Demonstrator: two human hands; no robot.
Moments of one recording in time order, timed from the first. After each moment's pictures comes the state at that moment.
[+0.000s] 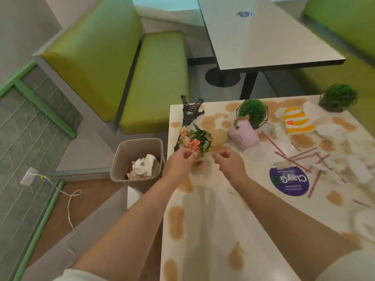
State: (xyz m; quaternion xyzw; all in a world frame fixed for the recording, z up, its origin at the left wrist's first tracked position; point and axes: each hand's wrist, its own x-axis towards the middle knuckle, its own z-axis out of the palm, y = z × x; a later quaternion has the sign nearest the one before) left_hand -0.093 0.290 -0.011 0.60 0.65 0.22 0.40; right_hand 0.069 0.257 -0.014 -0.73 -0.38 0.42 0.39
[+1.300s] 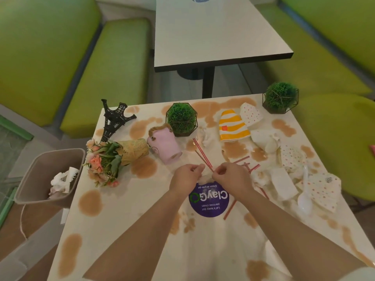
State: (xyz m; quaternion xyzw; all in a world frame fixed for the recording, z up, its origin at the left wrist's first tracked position) left_hand 0.205 0.291 -0.075 0.56 0.65 0.16 0.49; right_hand 0.357 0.253 -0.063 -0.79 -0.52 0.28 0.17
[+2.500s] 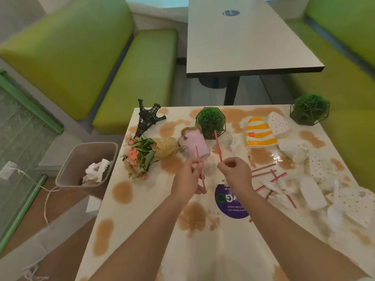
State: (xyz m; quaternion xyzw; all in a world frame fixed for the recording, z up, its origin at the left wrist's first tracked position) left_hand 0.132 0.267 -0.031 0.51 0.63 0.28 0.52; right_hand 0.279 0.265 -0.039 -0.73 -0.37 0.40 0.42
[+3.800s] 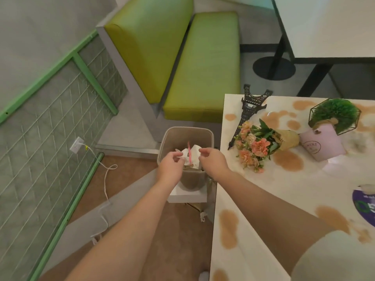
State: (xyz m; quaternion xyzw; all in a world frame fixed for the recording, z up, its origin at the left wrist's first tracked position) left_hand -0.265 0.298 -0.056 0.44 0.77 0.28 0.37; right_hand -0.128 0.323 -0.053 -0.67 -0.52 0.48 0.24
